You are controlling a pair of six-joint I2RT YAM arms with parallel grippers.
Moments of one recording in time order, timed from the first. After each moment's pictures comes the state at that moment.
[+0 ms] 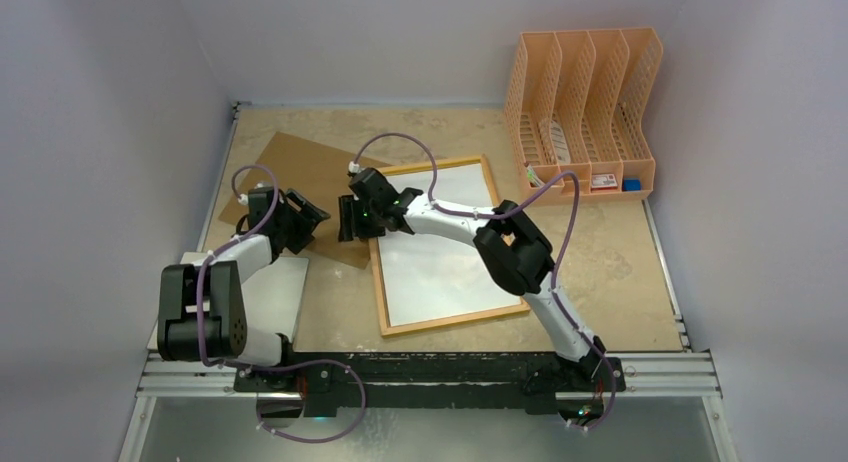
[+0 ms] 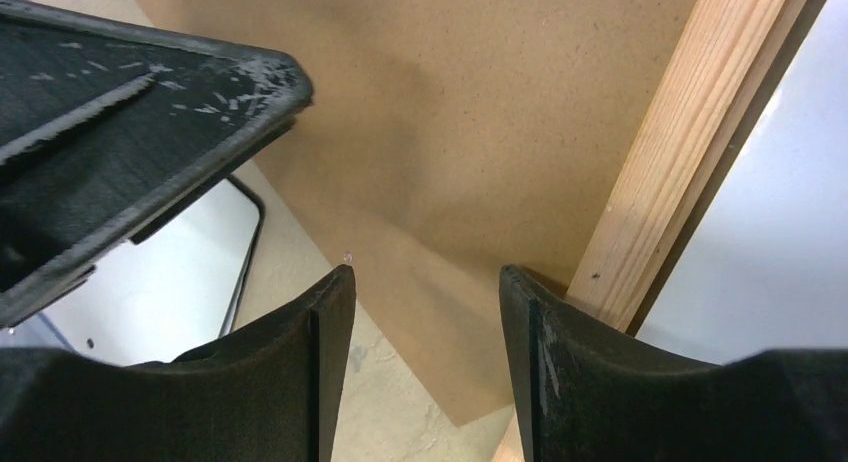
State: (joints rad) left arm 0.07 1.43 0.59 0.05 0.19 -0.86; right arm 0.91 2.29 1.78 -0.30 -0.13 0.67
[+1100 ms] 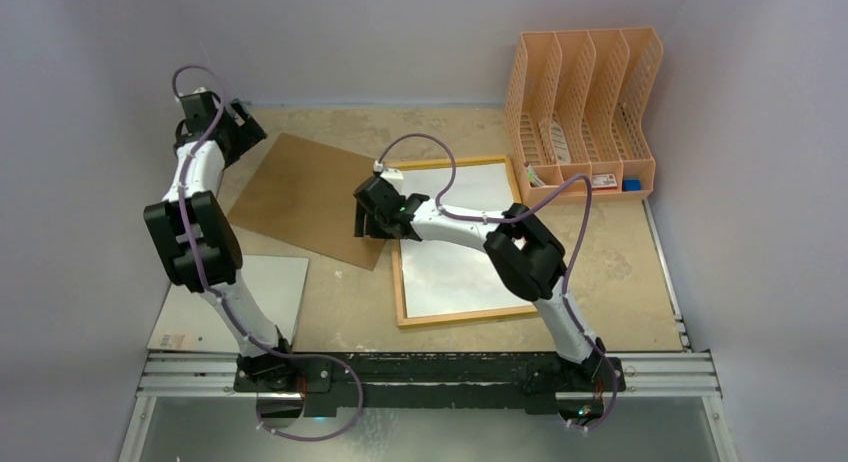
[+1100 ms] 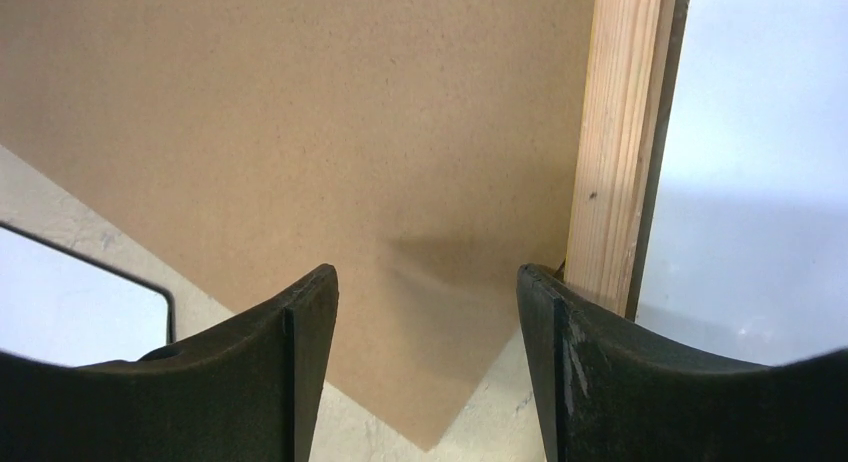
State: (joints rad) left arm 0.29 1.86 1.52 -0.33 0.11 -0.47; right arm 0.94 2.21 1.68 -0.35 0.24 0.83
